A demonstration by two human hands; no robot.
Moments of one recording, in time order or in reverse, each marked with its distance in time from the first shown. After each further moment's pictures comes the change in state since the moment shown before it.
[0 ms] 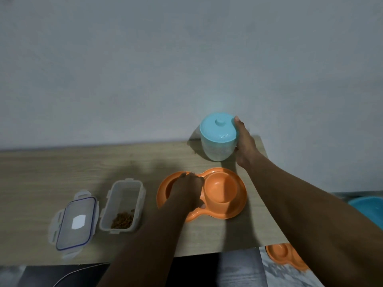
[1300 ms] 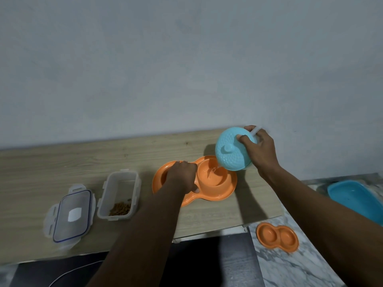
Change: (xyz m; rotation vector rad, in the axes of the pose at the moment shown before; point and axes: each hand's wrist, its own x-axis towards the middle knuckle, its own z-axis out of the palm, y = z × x) left_hand -0.007 0.004 -0.004 0.057 0.033 0.005; right_hand -0.069 0.017 -0.073 -0.518 0.234 -0.410
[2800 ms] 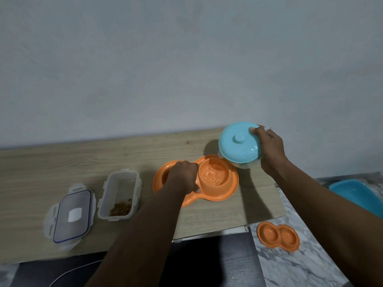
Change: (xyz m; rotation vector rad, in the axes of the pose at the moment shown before) left_hand 0.002 -0.001 0.004 -0.058 -0.016 -0.021; right_hand 0.010 -0.008 -0.007 0.360 0.044 0.237
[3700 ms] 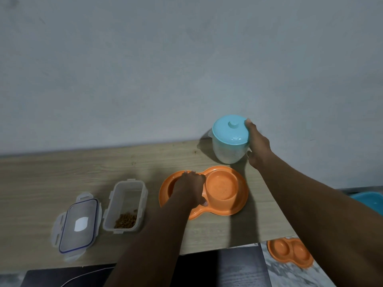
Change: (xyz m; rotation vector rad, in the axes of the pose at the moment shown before) left_hand 0.002 -0.004 0.003 -0.002 0.037 0.056; right_hand 0.038 -0.007 0.059 0.103 -0.066 0.196
